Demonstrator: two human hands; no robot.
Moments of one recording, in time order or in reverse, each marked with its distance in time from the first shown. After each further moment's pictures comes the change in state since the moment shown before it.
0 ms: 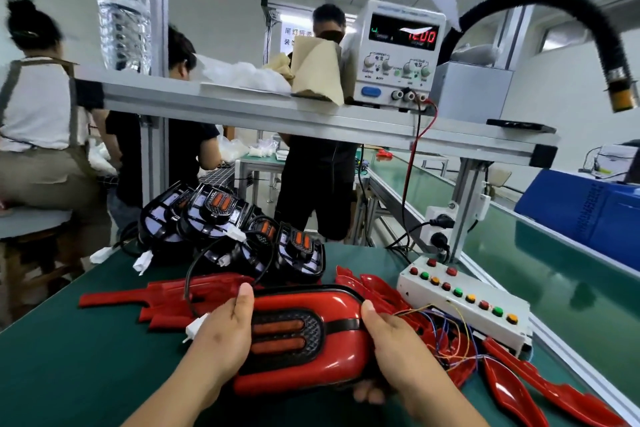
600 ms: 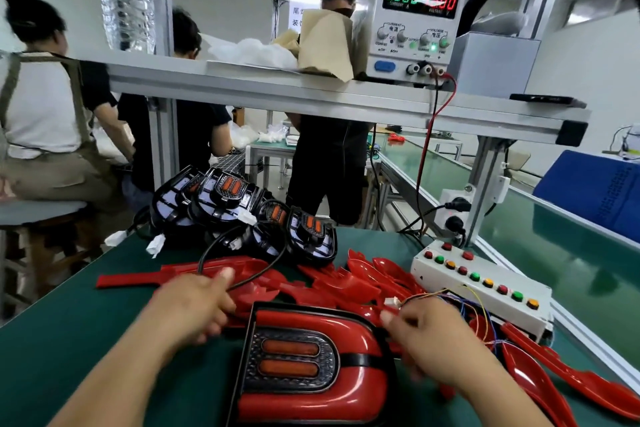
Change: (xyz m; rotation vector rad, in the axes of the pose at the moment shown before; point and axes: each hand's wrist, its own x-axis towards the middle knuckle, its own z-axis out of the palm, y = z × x) left_hand 0.009 0.002 -0.057 0.289 0.063 -0.083; right_hand 0.006 0.008 -0.030 -0.547 0.064 -0.195
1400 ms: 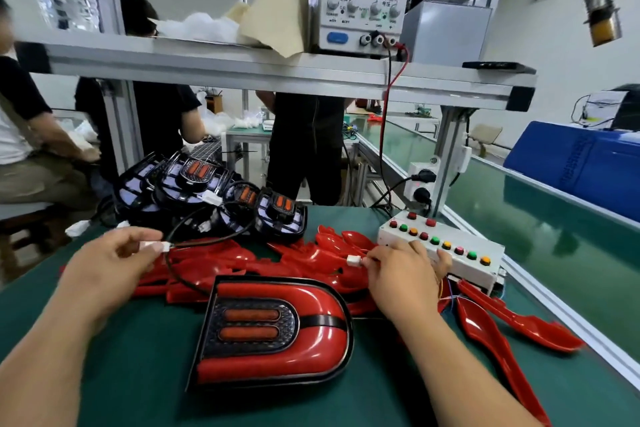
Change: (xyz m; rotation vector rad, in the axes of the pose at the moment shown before) left_hand 0.026 -0.030 -0.021 -0.245 0.253 0.279; right_hand 0.033 0.028 0.010 -0.579 0.568 -0.016
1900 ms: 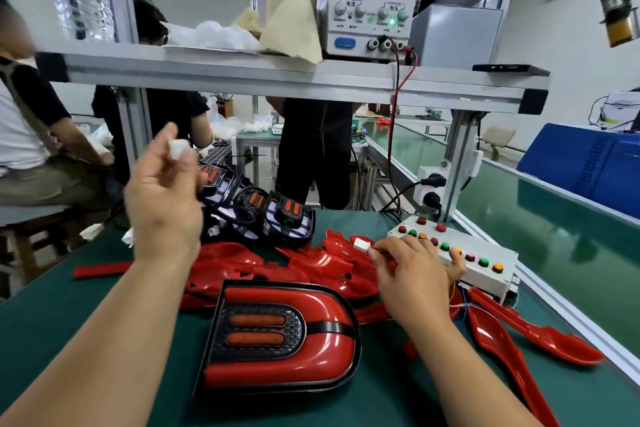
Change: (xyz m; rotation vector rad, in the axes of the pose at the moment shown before) left_hand 0.004 0.099 0.058 -0.583 0.334 0.398; right_hand -0.004 -0.003 -0.013 0.265 0.160 -0.022
